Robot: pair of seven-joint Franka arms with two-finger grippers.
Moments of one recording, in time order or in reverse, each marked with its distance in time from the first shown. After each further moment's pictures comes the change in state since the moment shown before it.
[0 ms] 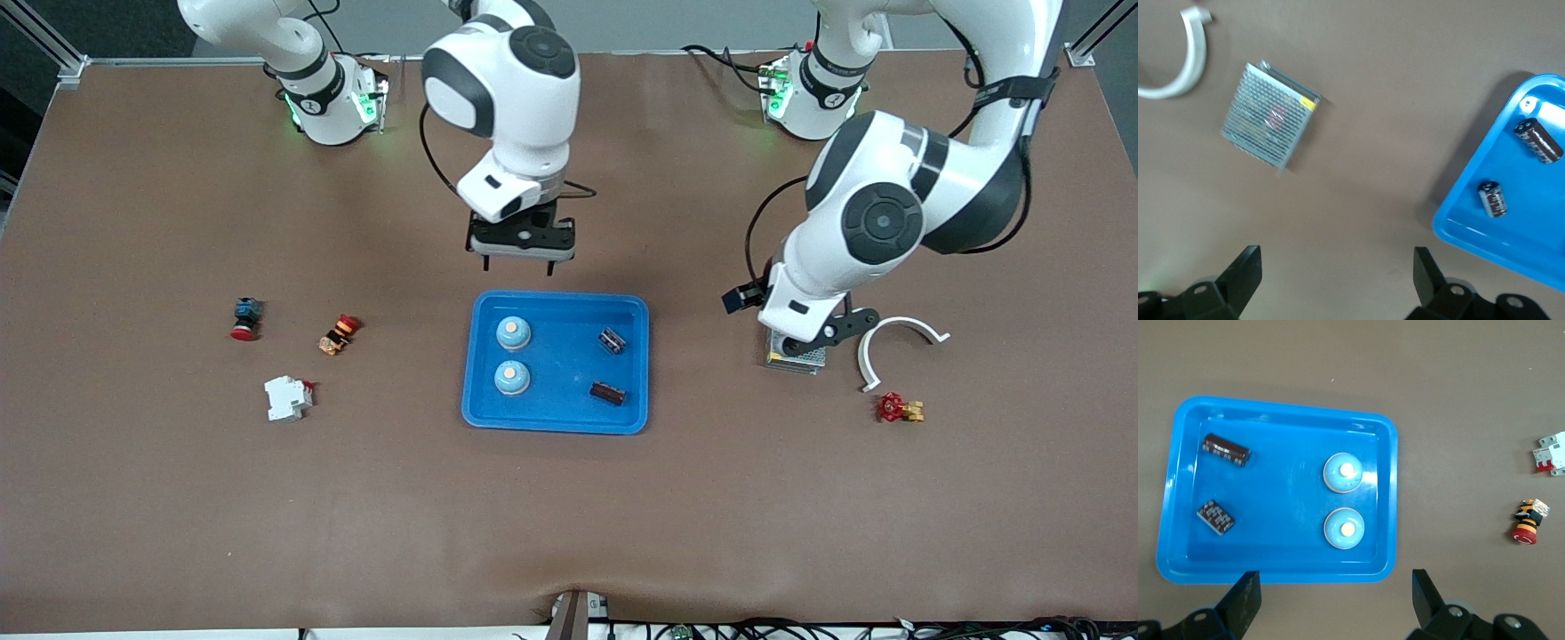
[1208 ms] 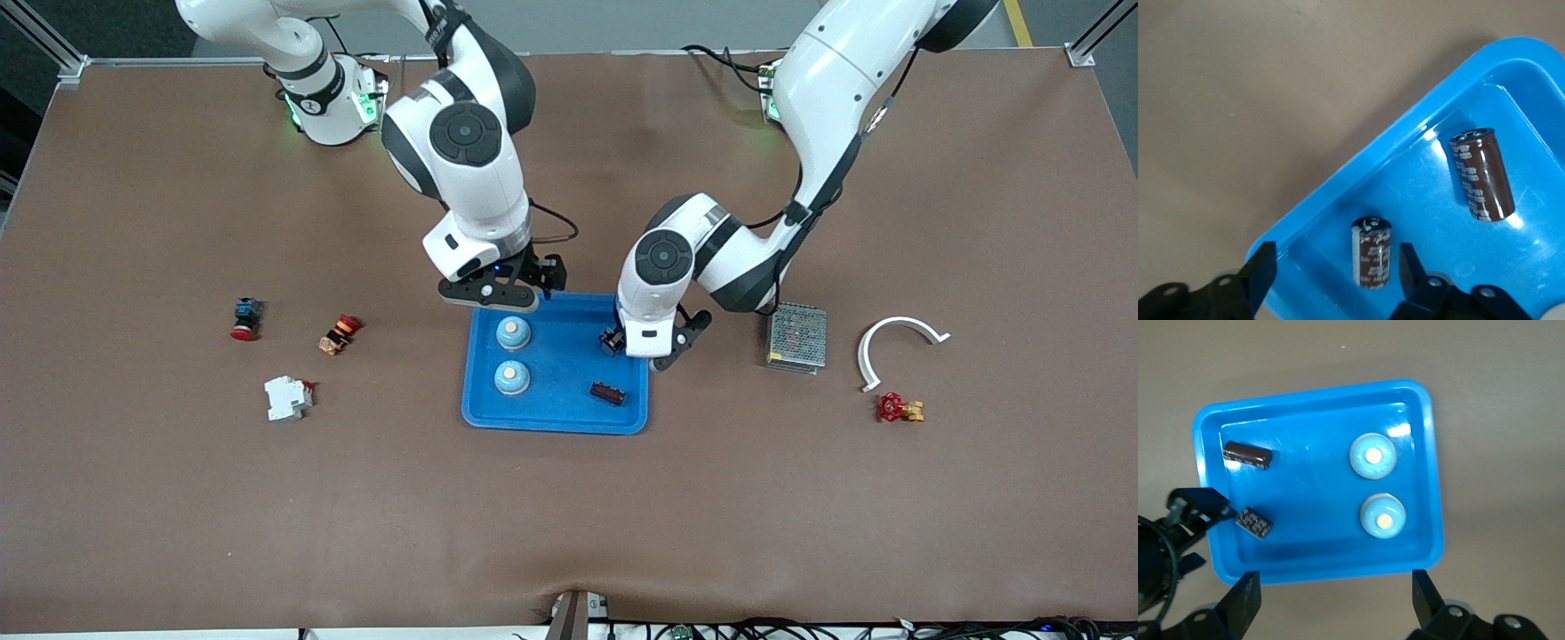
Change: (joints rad) left arm -0.250 0.381 0.001 0.039 0.199 0.487 -0.709; right arm -0.126 0.053 -0.017 -0.011 0.323 0.158 -0.088
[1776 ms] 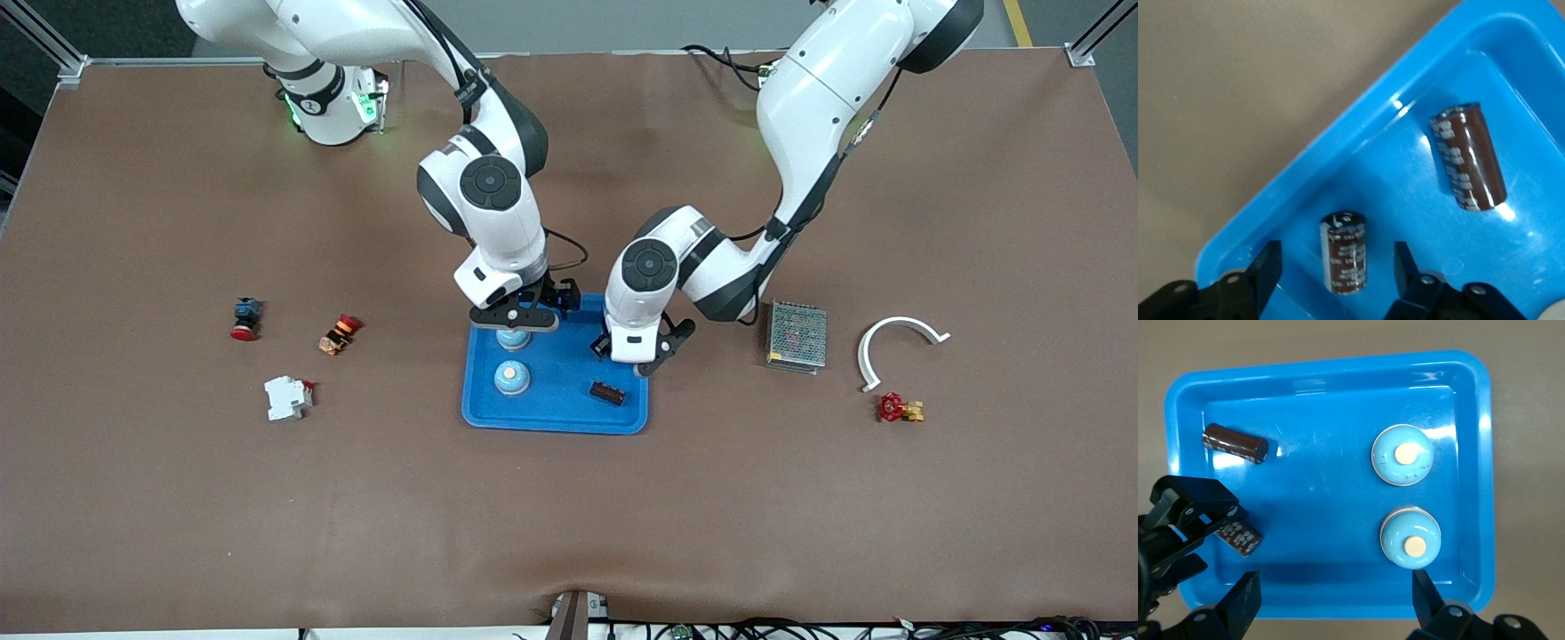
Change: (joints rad) left arm -0.032 0.063 0.003 0.040 0.016 0.052 0.000; right arm 0.016 0.103 -0.001 -0.092 -0.002 0.218 -0.061
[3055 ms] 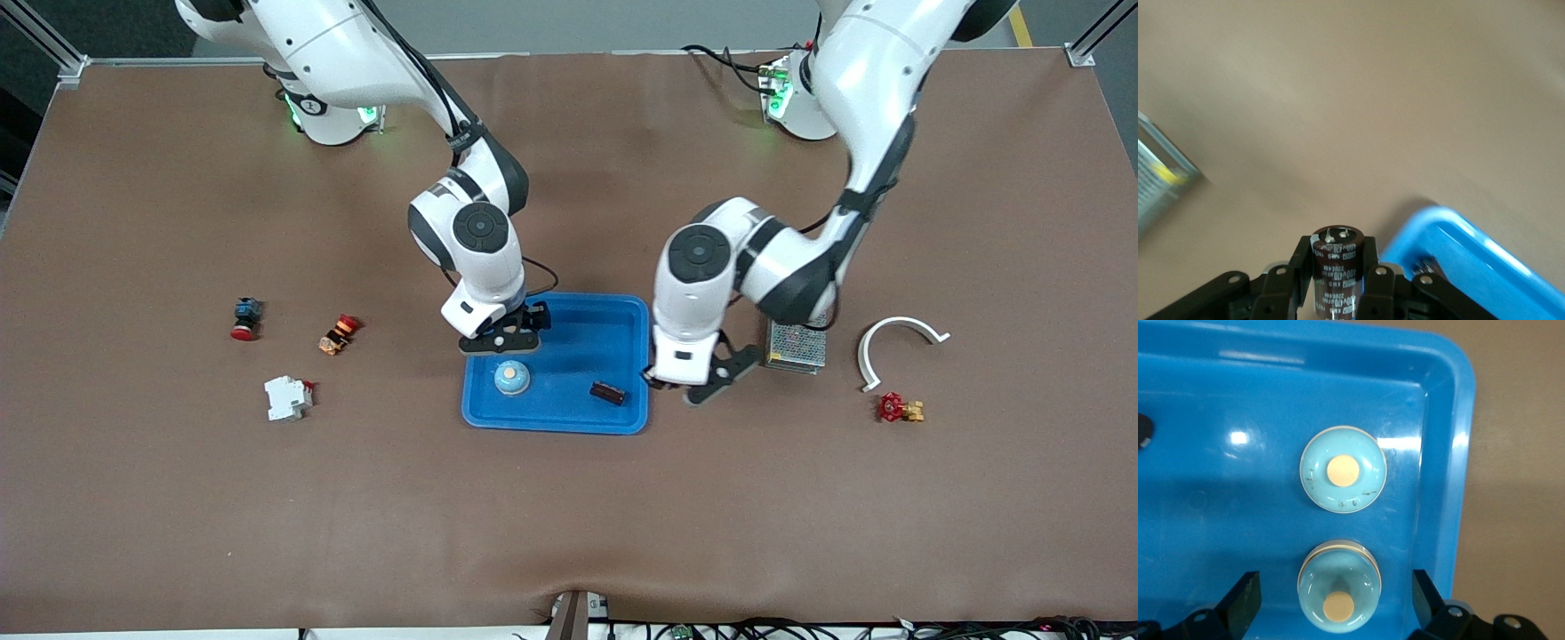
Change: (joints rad) left arm 0.147 -0.172 0.007 0.052 0.182 -0.185 0.225; right arm -0.047 0.092 -0.007 -0.058 -0.097 0.076 -0.113
